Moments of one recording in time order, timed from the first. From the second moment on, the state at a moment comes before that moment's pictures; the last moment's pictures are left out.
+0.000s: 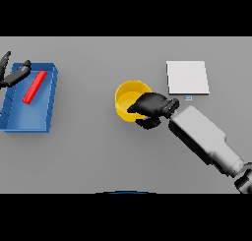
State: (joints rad) left arm -0.46 0.59 -0.06 -1.18 -0.10 -0.08 0.43; right arm -0.70 -0.31 0.70 -1.08 0.89 0.42 -0.24
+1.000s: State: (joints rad) left arm -0.48 0.59 -0.06 -1.18 -0.09 -0.09 0.43; right arm -0.72 -0.44 0.62 -1.30 0.79 0.59 -0.13
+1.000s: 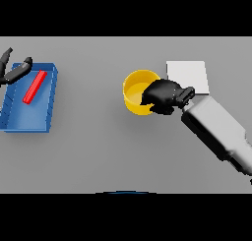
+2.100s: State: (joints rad) left arm -0.46 0.60 -0.05 -1.26 -0.05 -0.08 0.55; right arm -0.82 -0.54 0.44 -0.95 0.81 0.35 -0.11
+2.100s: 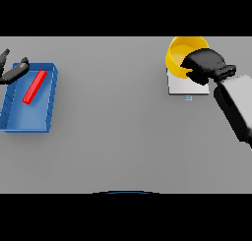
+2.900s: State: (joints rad) left arm -0.45 0.60 -0.06 -1.26 -0.06 -0.09 0.54; right arm -0.83 -0.50 0.43 -0.72 0.81 0.28 -0.16
